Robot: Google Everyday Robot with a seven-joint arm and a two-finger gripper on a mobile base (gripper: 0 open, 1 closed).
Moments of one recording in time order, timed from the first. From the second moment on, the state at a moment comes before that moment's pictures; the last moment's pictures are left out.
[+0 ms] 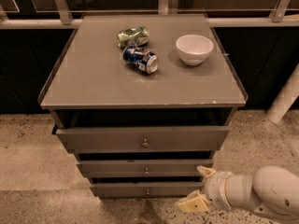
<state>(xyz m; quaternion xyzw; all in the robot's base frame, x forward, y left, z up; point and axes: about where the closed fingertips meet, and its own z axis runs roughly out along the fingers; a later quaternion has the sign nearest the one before) 0.390 -0.142 0.601 -0.38 0.85 0.20 0.32</state>
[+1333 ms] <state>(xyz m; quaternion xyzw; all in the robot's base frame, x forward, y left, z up) 0.394 -0.145 0.587 -0.36 0.85 0.21 0.32</state>
